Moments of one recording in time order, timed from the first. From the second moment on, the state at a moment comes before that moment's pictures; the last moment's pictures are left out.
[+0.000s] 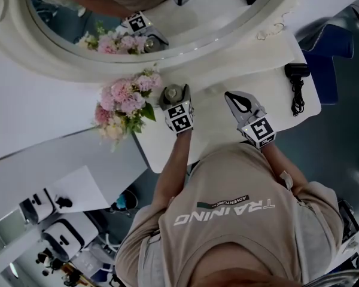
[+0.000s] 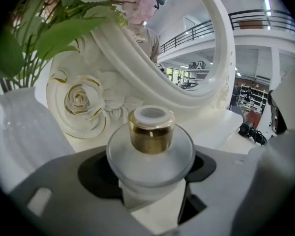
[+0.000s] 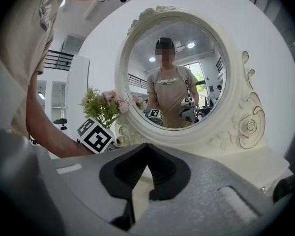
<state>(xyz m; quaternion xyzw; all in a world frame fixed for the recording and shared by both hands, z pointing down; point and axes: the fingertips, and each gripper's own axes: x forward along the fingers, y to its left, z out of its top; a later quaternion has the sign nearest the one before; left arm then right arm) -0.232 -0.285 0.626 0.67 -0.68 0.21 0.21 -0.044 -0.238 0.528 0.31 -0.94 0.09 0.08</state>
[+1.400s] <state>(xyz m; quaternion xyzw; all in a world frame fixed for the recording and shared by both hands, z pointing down) -0.247 -0.126 0.549 0.71 -0.66 0.17 0.18 -0.074 -0.153 0.505 0.26 -0.96 0.04 0.09</state>
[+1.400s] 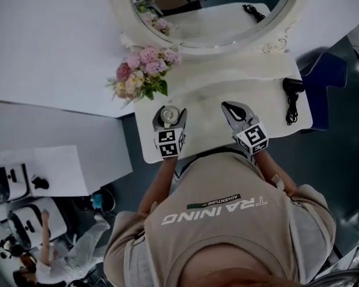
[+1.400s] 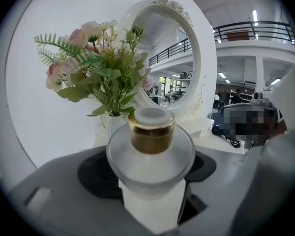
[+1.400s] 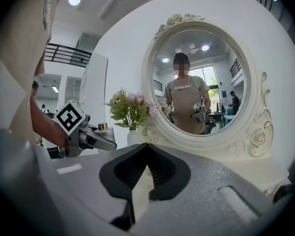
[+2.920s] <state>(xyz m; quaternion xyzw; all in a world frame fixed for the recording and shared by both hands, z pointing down) -0.254 -0.122 0.498 0.73 -0.65 0.13 0.17 -0.101 -0.143 0.443 0.24 -0.97 -0.02 0.06</state>
